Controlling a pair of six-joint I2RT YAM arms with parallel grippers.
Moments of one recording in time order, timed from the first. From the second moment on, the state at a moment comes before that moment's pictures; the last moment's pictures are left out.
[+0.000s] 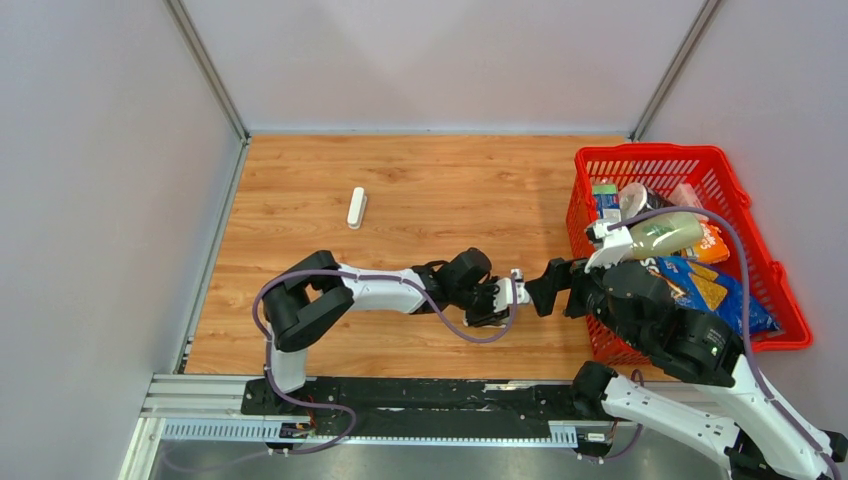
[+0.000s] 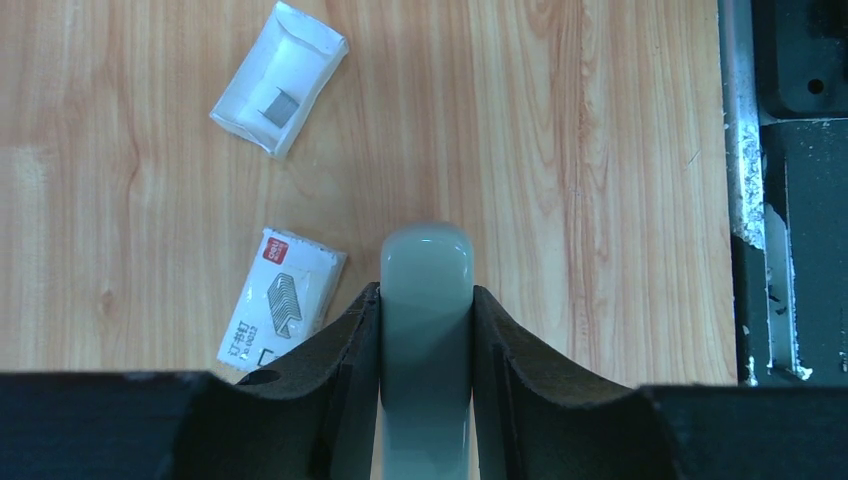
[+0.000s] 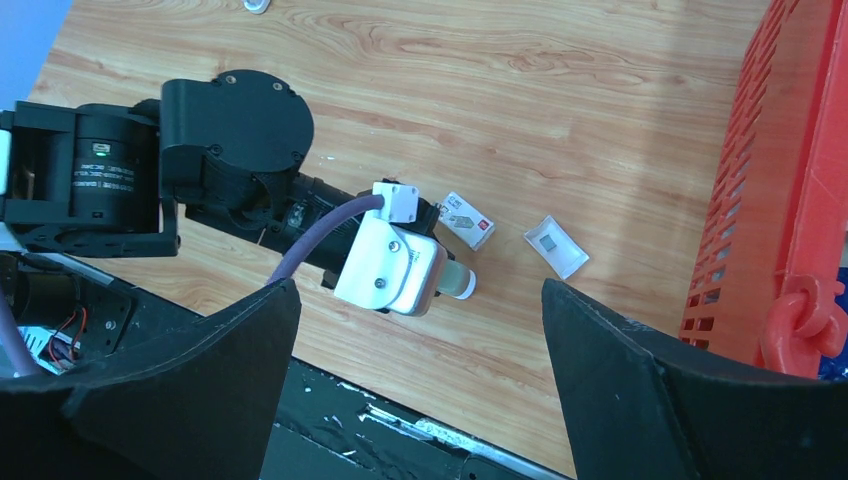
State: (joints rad) left arm -1.10 1.90 1.10 0.09 0.42 0.35; right arm 0.93 0.58 1.06 -0.99 0.40 0.50
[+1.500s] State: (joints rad) left arm -0.87 1.04 0.84 -0.13 0.40 -0.12; right arm 0.92 0.94 1.18 -0.67 -0.16 0.24
